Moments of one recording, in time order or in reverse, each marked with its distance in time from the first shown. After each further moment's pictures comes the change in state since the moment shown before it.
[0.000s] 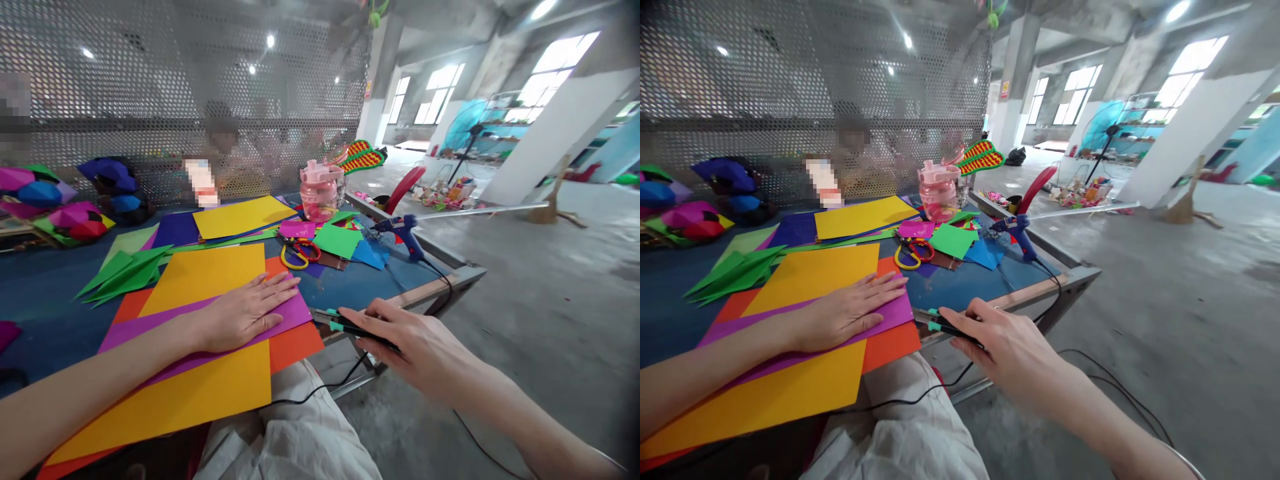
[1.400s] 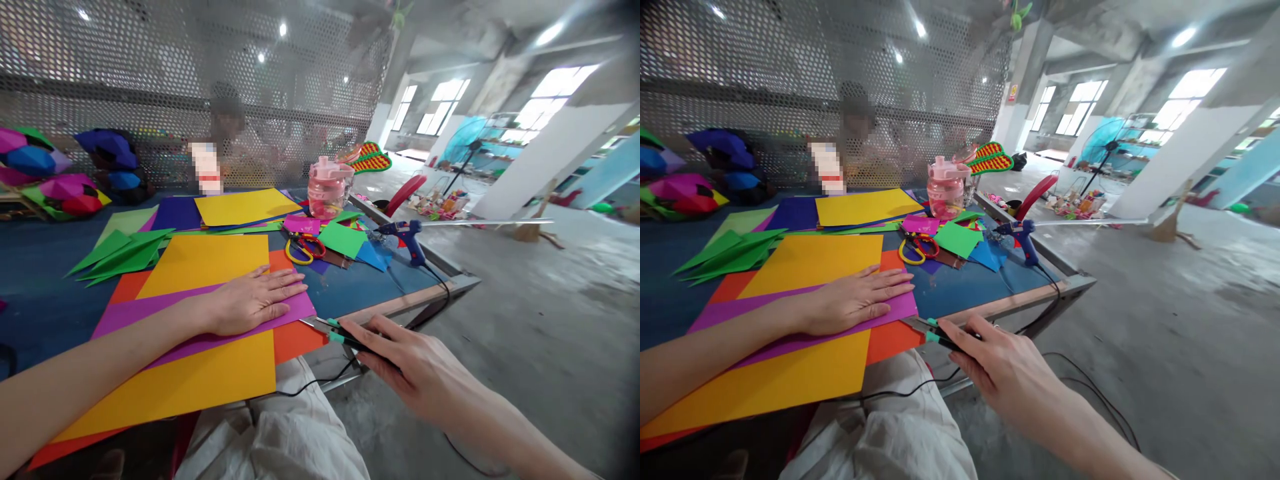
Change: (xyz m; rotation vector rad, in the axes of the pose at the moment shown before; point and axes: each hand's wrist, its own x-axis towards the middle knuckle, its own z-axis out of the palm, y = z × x) left_hand 0.006 -0.004 -0.001 -0.088 -0.042 -0.026; right_hand -0.009 -0.025 0.000 0.077 0.015 -0.019
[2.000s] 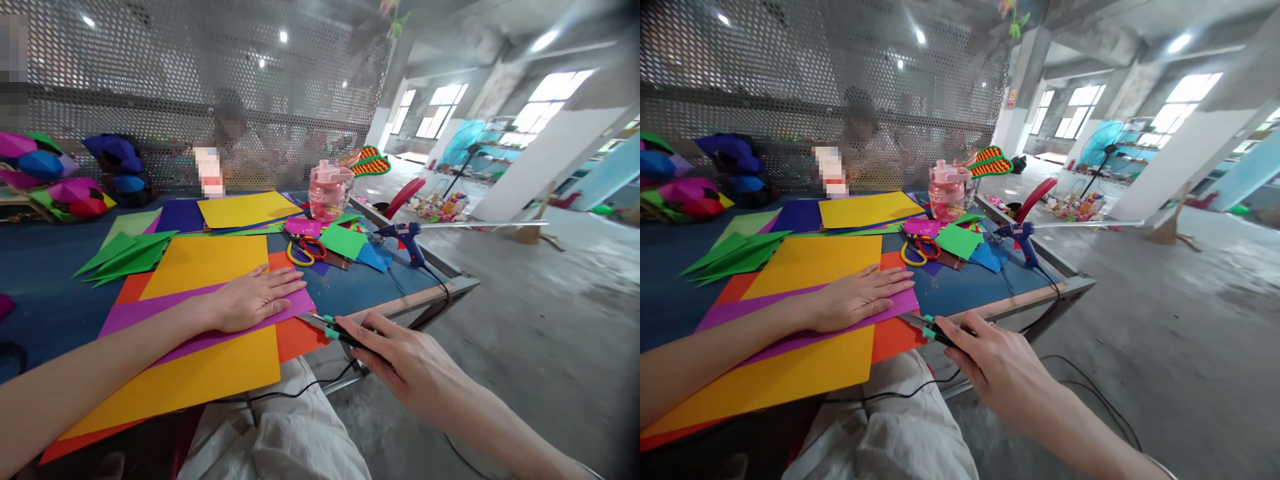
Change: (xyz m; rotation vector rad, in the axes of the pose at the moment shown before) left_hand 0.002 -0.005 0.003 0.005 0.032 -0.025; right_hand 0.005 -0.007 0.001 -0.015 0.027 -0.006
